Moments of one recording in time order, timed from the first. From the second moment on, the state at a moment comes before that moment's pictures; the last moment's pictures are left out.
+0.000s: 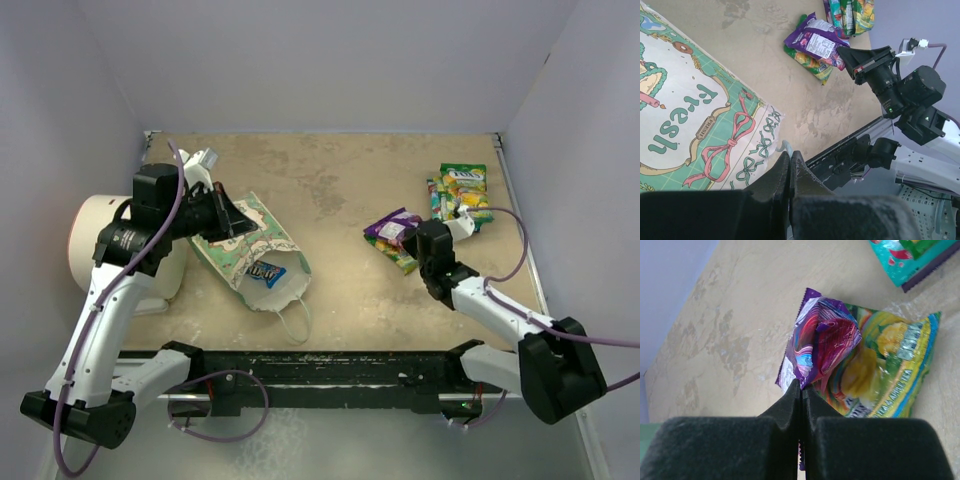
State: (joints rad) left arm -0.25 1.02 1.29 -0.85 0.49 -0.54; right arm 0.40 1.15 0.52 0.13 0.46 0.99
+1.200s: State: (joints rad) left arm -0.25 1.02 1.29 -0.85 0.49 -0.54; right arm 0.40 0.88 0.57 -0.16 0.39 0.78
